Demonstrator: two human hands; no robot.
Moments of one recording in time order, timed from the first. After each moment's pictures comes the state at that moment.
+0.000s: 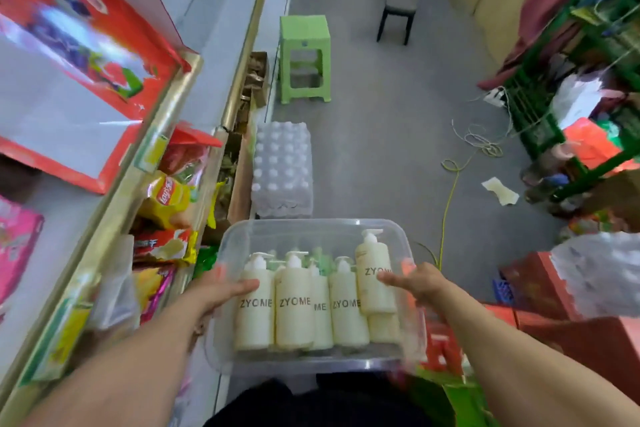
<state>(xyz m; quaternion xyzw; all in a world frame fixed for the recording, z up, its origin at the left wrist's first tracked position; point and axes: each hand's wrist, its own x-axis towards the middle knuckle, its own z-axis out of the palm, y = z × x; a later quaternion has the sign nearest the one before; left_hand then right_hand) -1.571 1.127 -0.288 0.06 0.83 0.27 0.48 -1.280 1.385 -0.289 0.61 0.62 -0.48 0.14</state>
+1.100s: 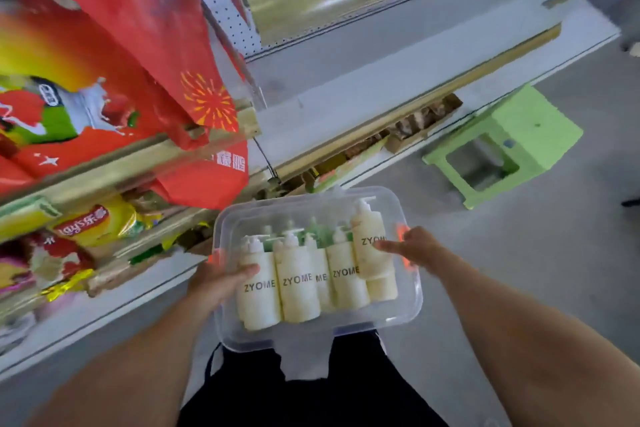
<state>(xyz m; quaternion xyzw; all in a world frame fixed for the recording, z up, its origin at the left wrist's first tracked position) -1.798 1.471 -0.380 -0.37 0.76 0.42 0.32 -1.907 1.853 -0.358 0.22 0.85 -0.28 0.39</state>
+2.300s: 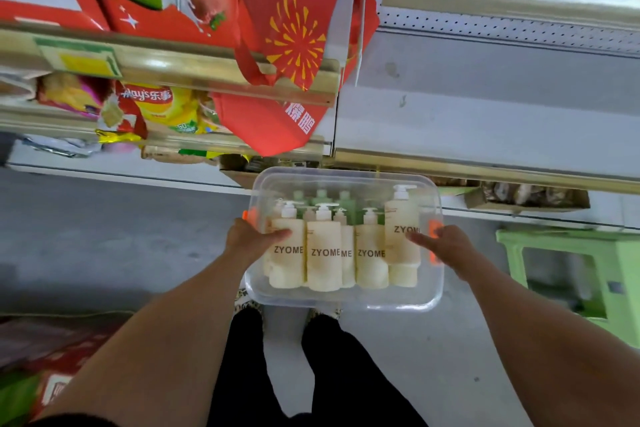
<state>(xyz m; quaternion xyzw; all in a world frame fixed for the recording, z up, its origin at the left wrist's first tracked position) -1.813 1.560 -0.423 -0.61 0.65 0.42 0.19 -2.071 1.849 -0.420 0.00 0.88 -0.19 0.44</state>
